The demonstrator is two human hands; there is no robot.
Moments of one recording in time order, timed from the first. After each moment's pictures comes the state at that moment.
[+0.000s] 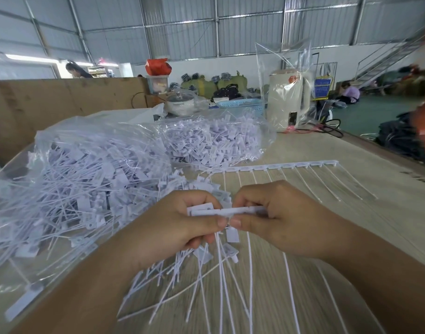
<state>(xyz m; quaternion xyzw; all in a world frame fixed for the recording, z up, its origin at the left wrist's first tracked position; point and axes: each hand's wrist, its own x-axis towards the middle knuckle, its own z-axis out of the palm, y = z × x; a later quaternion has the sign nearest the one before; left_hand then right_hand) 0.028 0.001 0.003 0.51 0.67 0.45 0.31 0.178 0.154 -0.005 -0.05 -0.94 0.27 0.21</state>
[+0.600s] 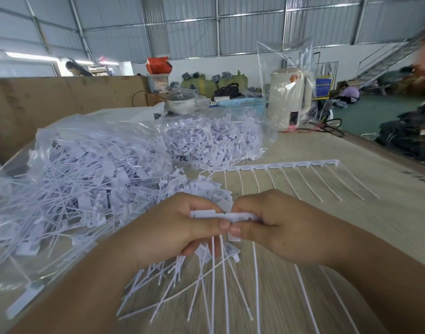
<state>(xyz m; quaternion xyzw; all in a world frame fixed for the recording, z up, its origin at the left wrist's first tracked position) 0.024 -0.001 0.002 0.53 0.68 0.39 0.31 0.177 0.144 -0.002 -0.03 -0.96 0.26 0.14</state>
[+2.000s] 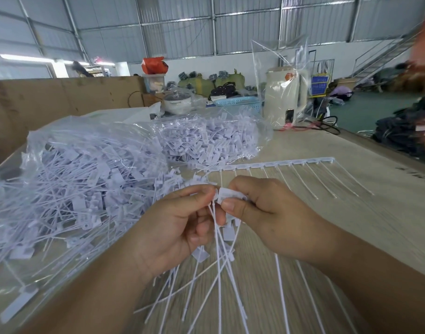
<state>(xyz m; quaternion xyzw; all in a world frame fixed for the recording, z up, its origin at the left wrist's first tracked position) 0.044 0.019 -0.007 0.31 0.49 0.68 0.45 0.172 0.140 -0.007 0.00 -0.90 0.34 0.28</state>
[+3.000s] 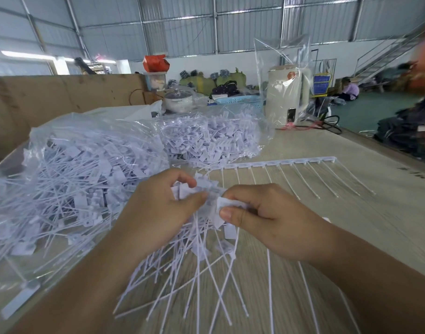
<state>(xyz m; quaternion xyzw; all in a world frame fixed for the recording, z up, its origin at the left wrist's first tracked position) 0.019 0.006 -0.004 0.43 0.78 0.45 0.02 0.171 0.148 -0.017 -0.01 -0.92 0.31 0.25</state>
